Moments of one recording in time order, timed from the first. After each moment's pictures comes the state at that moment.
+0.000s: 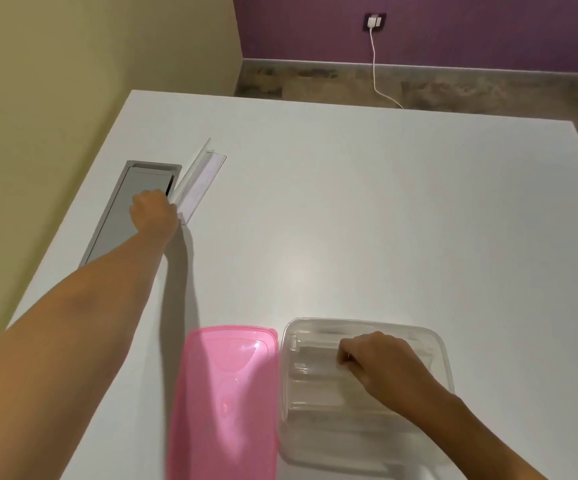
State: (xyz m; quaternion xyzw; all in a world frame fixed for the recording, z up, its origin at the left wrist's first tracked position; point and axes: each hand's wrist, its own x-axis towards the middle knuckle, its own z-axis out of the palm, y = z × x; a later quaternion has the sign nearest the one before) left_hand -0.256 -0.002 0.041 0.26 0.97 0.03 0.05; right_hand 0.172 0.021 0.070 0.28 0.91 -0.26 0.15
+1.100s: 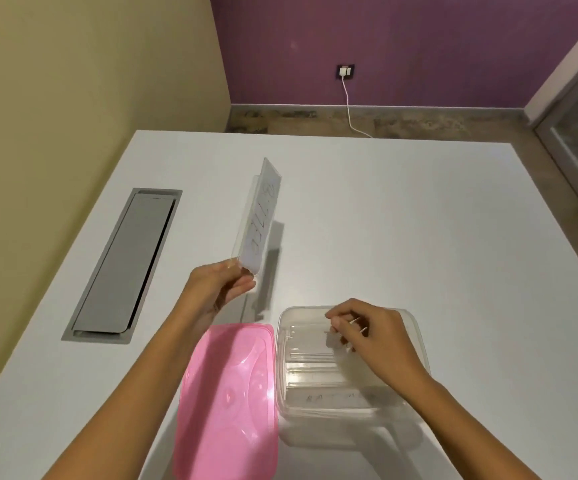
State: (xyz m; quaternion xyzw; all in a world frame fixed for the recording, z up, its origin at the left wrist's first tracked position) left_hand -0.076 -0.085 0.113 0.07 0.64 0.59 0.49; right_hand 0.183 -0.010 0.115 0.43 0.74 -0.50 -0.16
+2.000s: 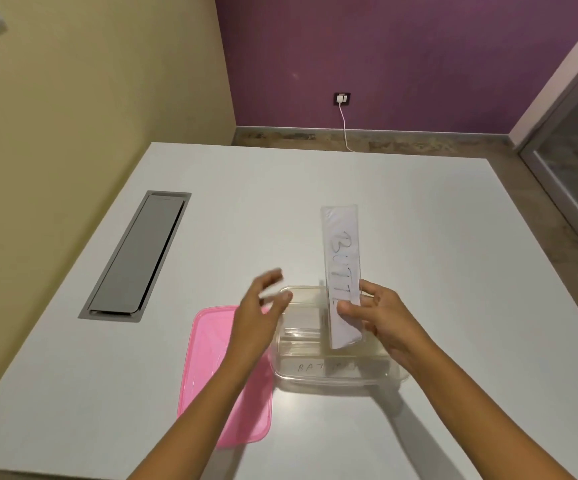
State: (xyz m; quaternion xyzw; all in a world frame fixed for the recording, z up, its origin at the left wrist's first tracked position) left_hand 0.050 -0.143 0.130 0.31 0.73 0.51 0.33; right_hand 0.218 -0.022 0.138 0.41 0.49 -0.74 -0.18
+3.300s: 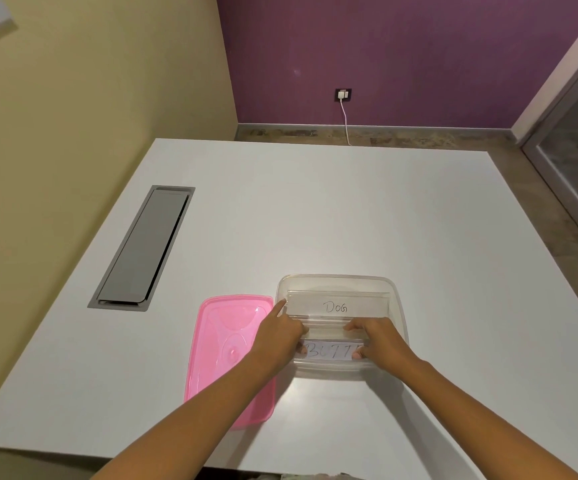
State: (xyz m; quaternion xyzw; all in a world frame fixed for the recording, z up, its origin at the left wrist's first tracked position) left_hand 0.060 -0.137 0.038 0.66 0.74 -0.01 0.14; right_hand 0.249 -0.036 0.058 0.45 0.81 -0.37 0.06
